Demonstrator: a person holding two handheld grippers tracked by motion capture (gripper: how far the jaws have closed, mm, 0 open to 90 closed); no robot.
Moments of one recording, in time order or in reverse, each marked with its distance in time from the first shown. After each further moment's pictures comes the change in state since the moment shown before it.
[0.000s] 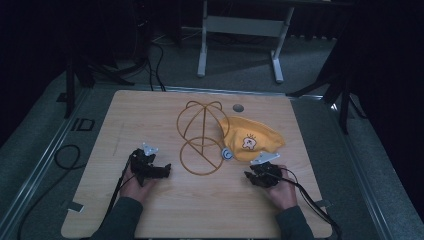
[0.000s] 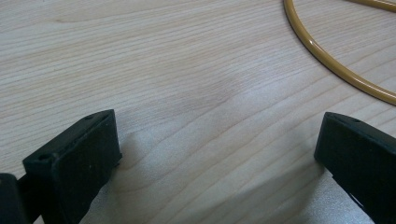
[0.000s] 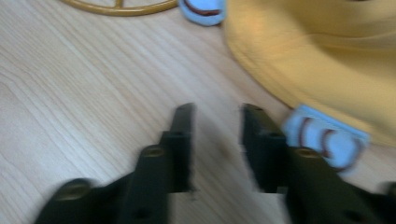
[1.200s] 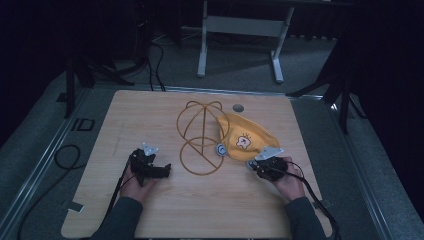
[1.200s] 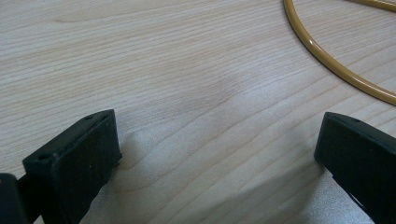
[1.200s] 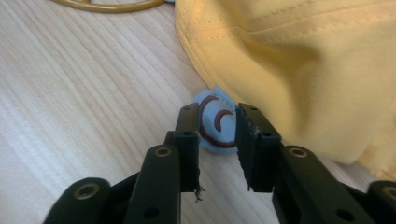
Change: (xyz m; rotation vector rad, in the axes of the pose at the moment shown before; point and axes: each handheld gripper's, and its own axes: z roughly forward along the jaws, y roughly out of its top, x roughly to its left) left arm 0.000 0.000 0.000 -0.001 0.000 -0.003; right arm -0.020 0.008 -0.003 -0.002 -0.039 -0.138
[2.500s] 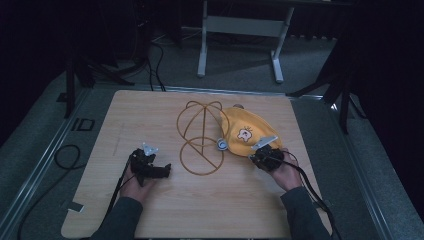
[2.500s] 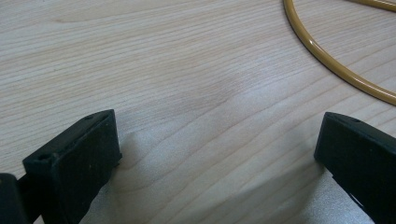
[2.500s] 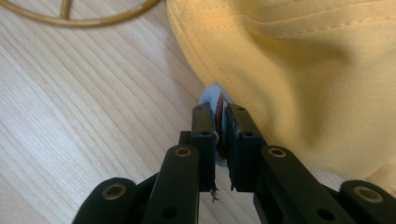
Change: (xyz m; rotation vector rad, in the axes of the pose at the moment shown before) left arm 0.000 0.000 0.000 0.001 -0.001 0.001; right arm -0.013 0.029 -0.001 0.086 0.009 0.049
